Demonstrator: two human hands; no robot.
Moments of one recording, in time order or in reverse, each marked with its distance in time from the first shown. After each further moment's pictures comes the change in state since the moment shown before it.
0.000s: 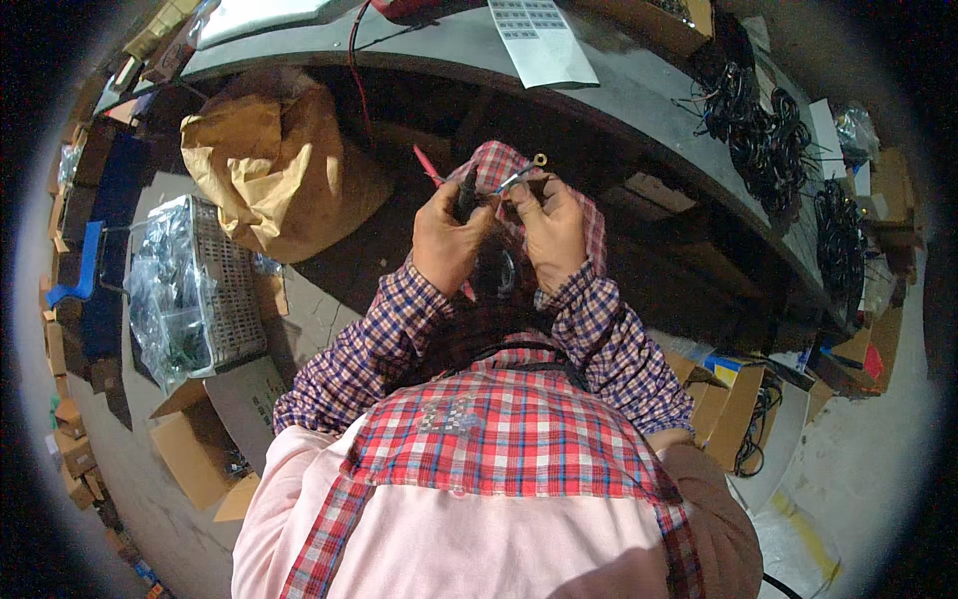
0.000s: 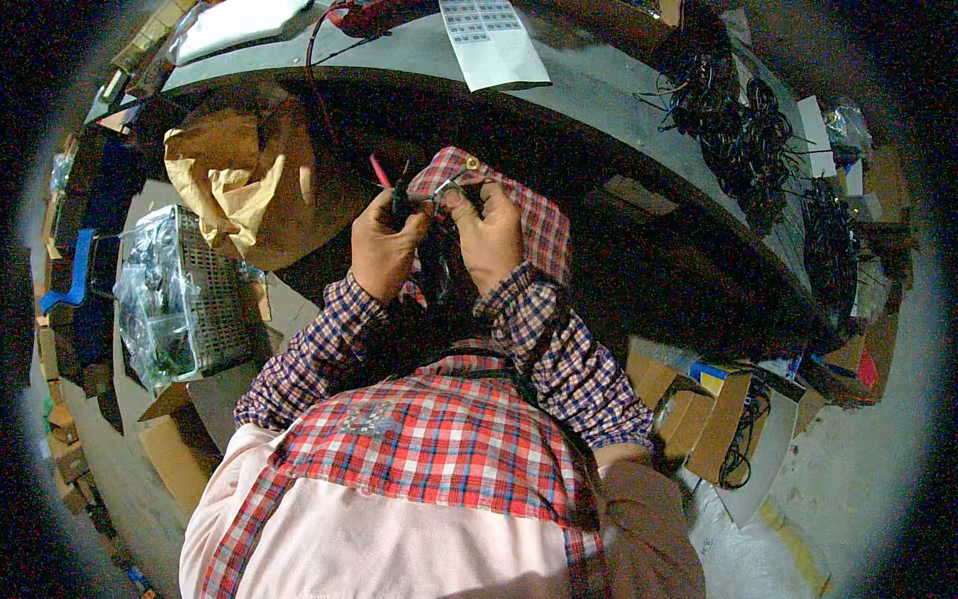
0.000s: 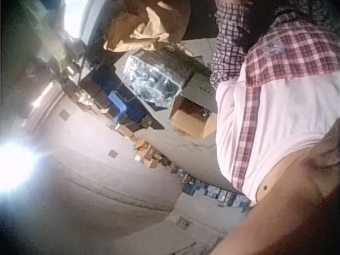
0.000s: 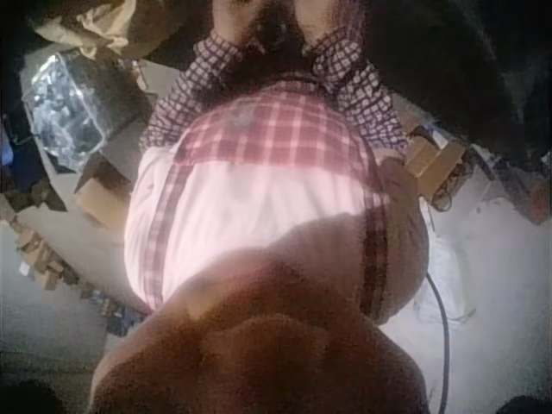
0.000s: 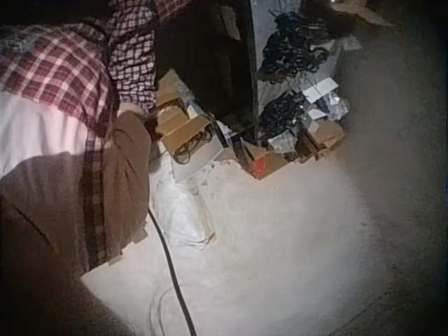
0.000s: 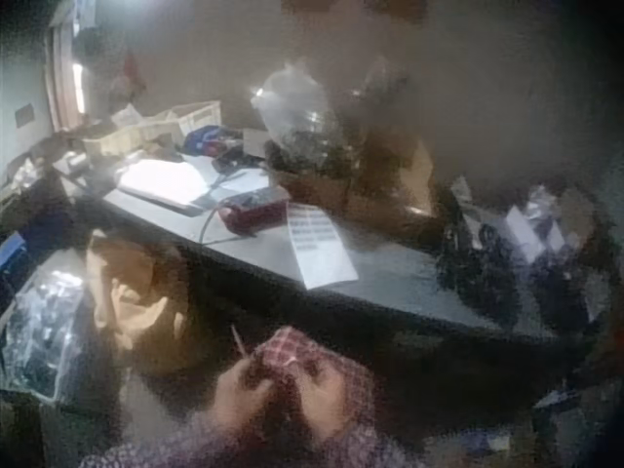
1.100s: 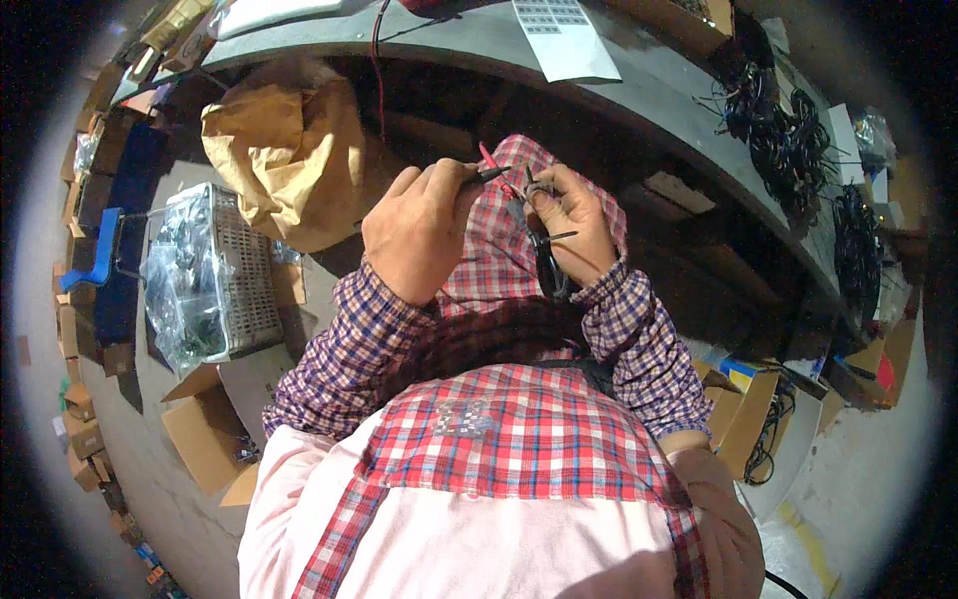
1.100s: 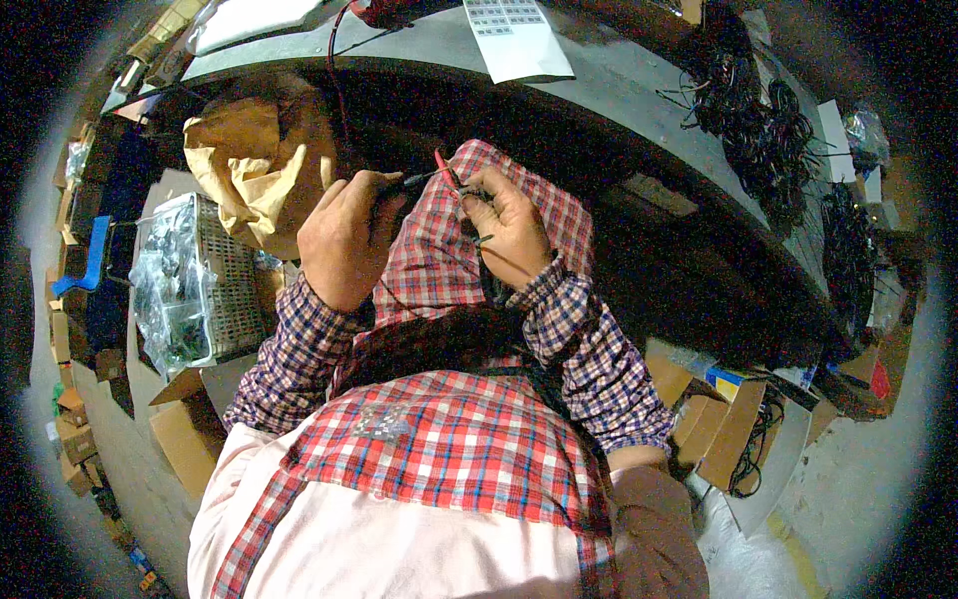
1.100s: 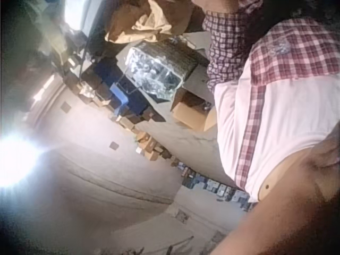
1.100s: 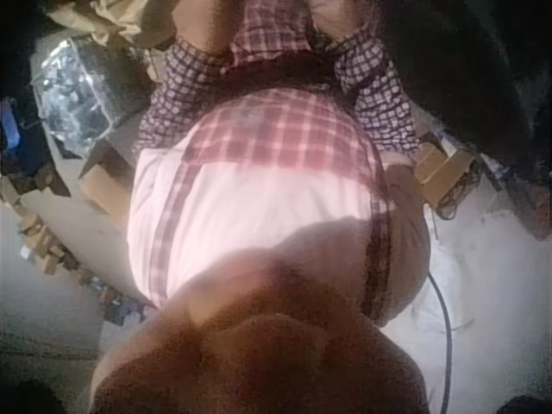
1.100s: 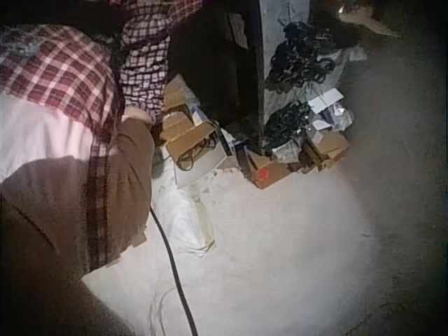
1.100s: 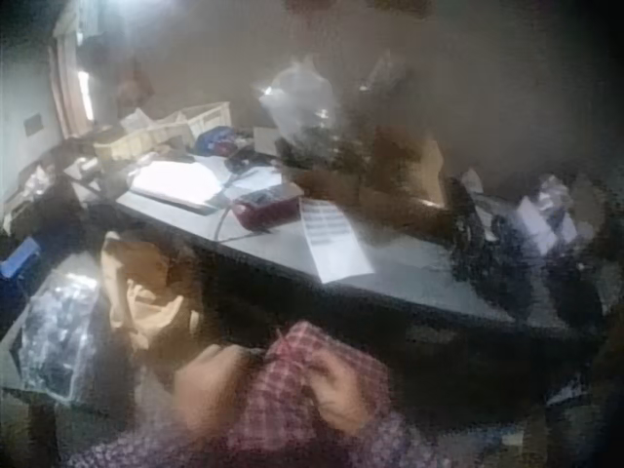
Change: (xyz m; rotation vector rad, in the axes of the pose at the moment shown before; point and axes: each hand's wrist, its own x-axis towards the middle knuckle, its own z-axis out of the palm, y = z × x) left_hand -0.007 0.078 -0.050 0.934 0.006 0.526; right_hand -0.005 -0.023 -0.008 -0.163 -0.297 0.021
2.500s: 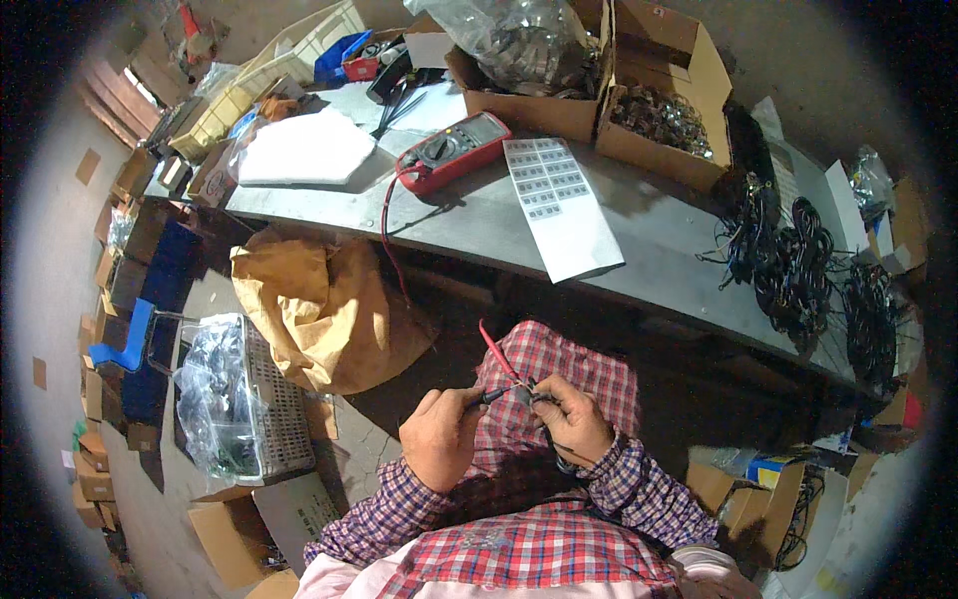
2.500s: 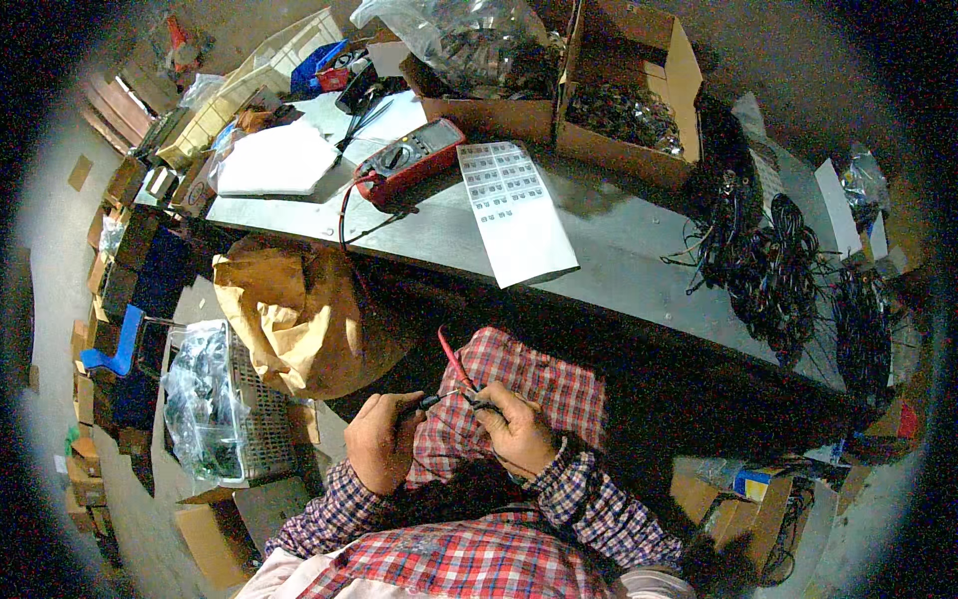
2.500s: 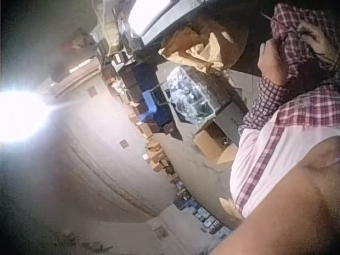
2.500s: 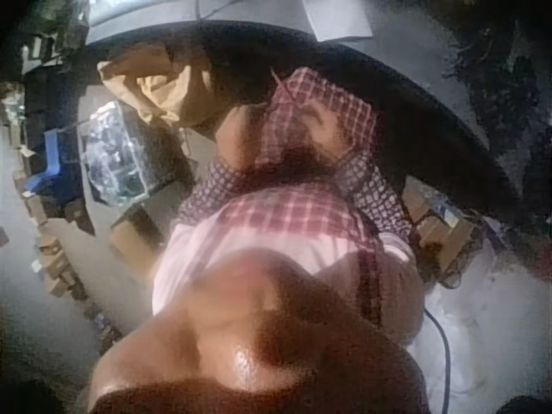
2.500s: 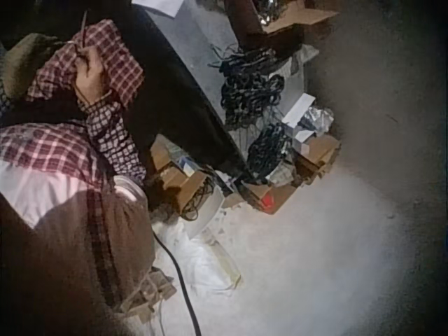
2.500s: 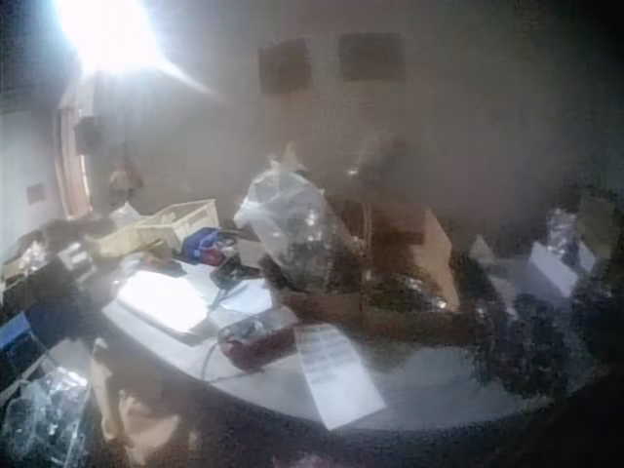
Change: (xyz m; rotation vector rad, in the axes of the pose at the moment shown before) left_hand 0.016 -0.016 0.019 -0.177 -0.156 -0.216; right_hand 0.018 0.012 -0.015 -0.237 -0.059 0.051
